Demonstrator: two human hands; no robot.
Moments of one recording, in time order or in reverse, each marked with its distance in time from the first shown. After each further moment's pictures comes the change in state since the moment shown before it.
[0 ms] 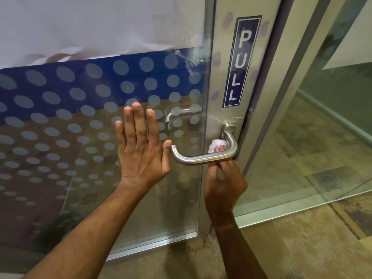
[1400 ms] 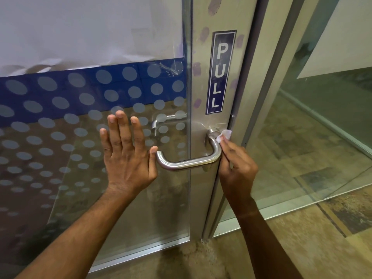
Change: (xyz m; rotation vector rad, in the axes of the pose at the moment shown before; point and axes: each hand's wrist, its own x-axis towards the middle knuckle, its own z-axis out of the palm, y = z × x) left_hand 0.002 0.003 0.000 -0.013 0.026 -0.002; right_hand 0.063 0.034 -0.031 -0.037 -0.216 -0.238
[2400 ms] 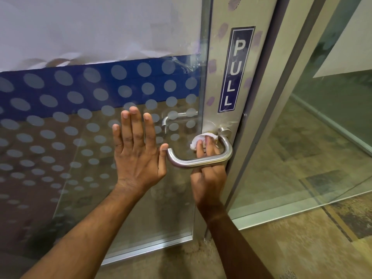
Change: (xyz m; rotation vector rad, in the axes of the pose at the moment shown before) left_hand -0.001 -0.001 -0.003 0.010 -0.049 -0.006; right_hand -0.041 -0.044 0.063 -0.114 -0.033 0.014
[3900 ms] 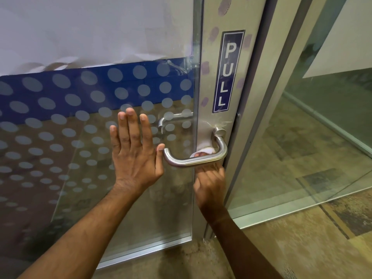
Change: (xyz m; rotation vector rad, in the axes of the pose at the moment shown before) left_hand 0.000 0.001 0.002 0.002 0.027 0.005; right_hand -0.025 0.026 -0.011 -0.119 -0.208 -0.044
